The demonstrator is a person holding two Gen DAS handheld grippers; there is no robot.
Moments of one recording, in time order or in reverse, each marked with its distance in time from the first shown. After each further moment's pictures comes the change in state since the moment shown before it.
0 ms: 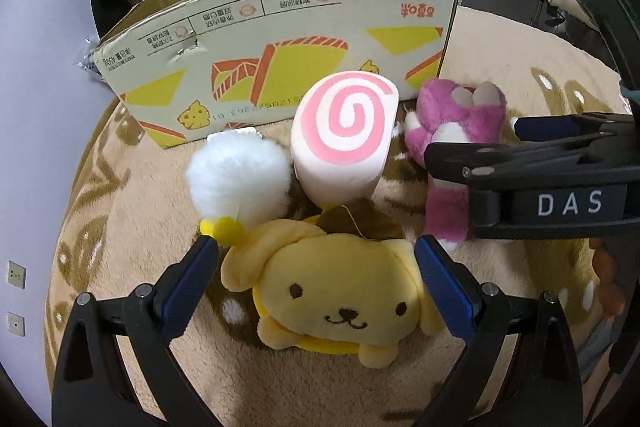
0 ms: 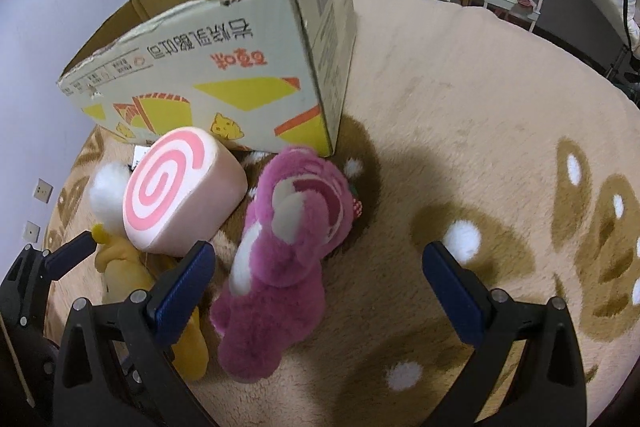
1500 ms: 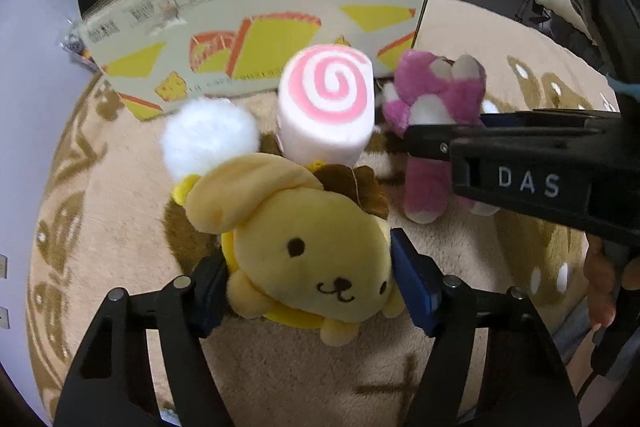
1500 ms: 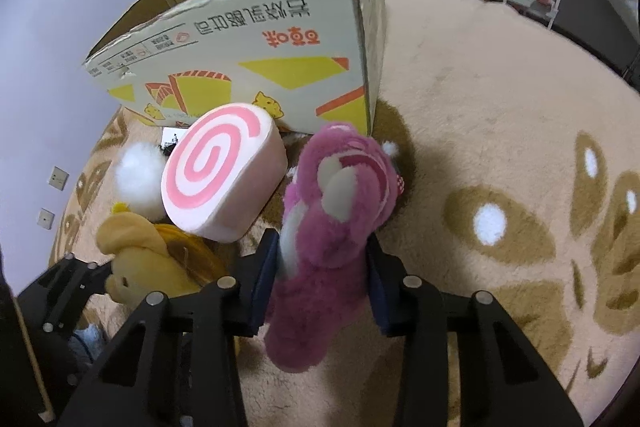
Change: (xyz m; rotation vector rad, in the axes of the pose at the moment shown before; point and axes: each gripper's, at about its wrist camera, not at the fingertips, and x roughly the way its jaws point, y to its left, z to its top) left arm -0.005 -0.013 -0.008 -0.021 0.035 -0.080; right arm -0.011 0.032 -0.013 -0.037 0.004 0.038
